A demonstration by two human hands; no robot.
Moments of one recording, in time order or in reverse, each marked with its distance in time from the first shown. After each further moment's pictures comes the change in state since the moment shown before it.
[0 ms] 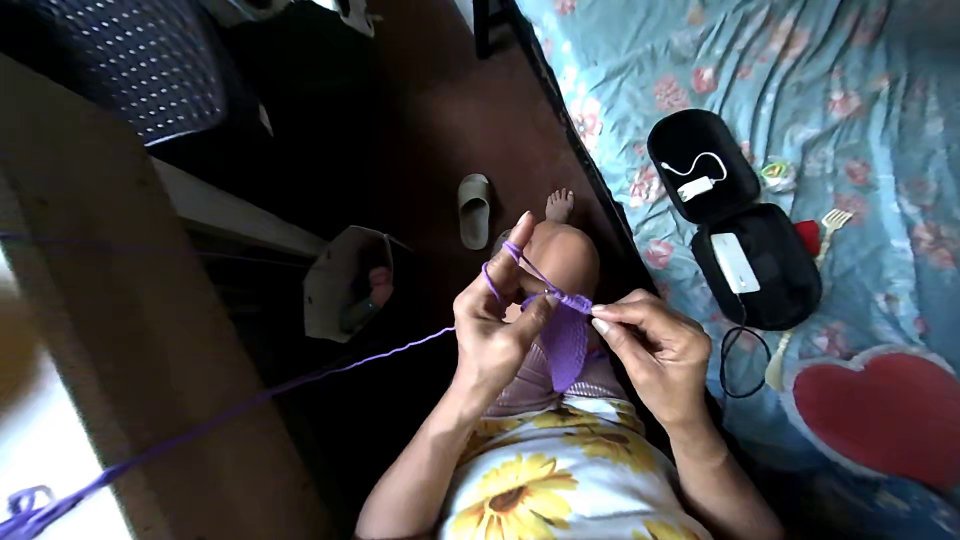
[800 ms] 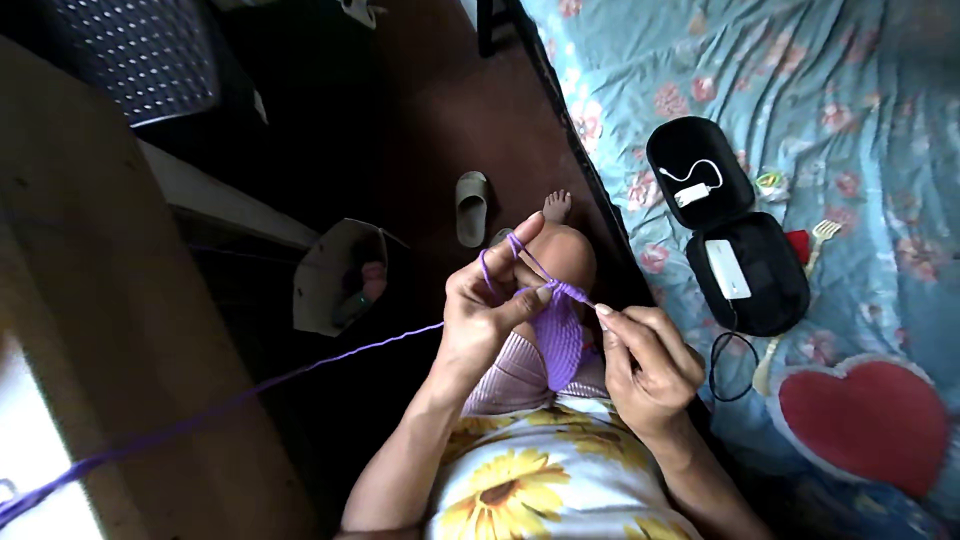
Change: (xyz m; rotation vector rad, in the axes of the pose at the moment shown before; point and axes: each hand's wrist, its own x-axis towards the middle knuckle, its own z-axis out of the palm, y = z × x) left_hand 0.010 0.001 -0.011 -0.253 -0.085 -0.131; right_hand -0.007 0.004 0.011 -0.453 0.181 -0.326
